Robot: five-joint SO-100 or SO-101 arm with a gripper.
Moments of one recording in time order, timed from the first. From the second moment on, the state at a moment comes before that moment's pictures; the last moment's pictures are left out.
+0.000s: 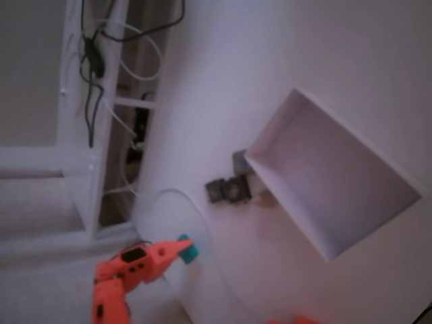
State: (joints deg) arm -10.7 72.9 81.3 77.1 -62.5
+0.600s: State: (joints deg) arm 15.6 96.5 81.3 85.4 -62.1
